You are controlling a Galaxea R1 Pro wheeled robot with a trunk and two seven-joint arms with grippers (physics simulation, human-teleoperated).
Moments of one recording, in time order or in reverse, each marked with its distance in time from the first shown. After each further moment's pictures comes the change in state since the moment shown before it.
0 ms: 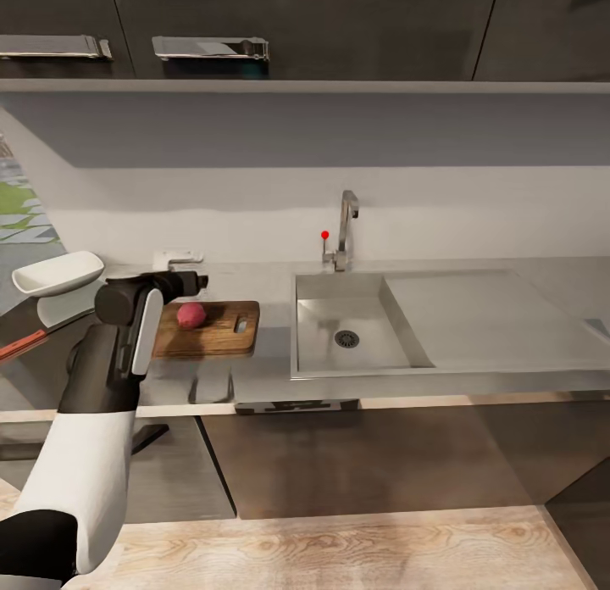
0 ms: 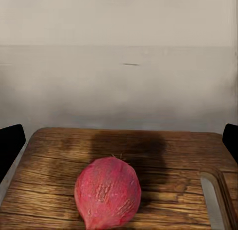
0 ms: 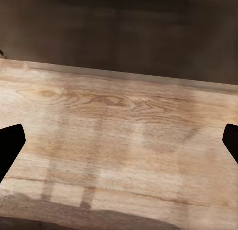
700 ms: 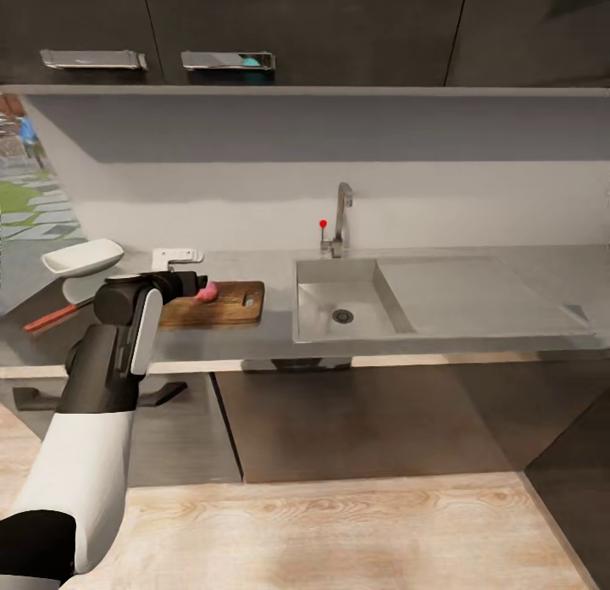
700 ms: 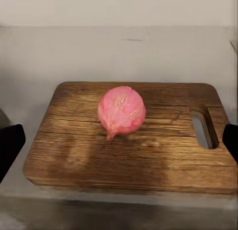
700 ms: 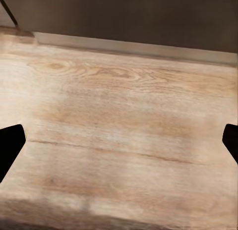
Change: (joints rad) left arm 0.000 0.006 -0.003 0.002 0.002 0.001 0.000; right arm 0.000 0.000 0.000 0.000 0.000 0.000 0.000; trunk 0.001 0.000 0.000
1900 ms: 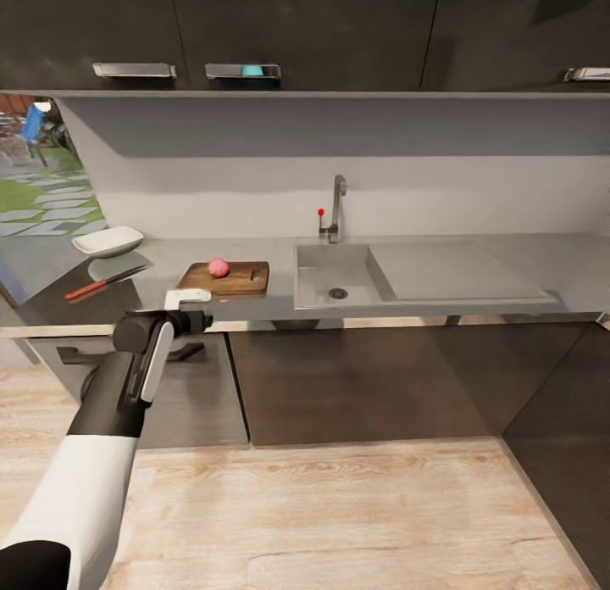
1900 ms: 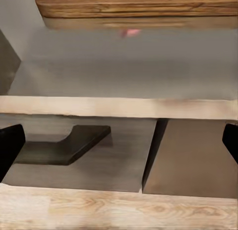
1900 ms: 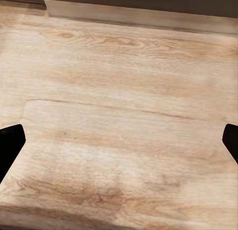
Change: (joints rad) left arm 0.099 0.001 0.000 0.111 0.001 -0.009 -0.003; right arm 0.000 -0.001 0.000 0.000 0.000 0.001 0.002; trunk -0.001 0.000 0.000
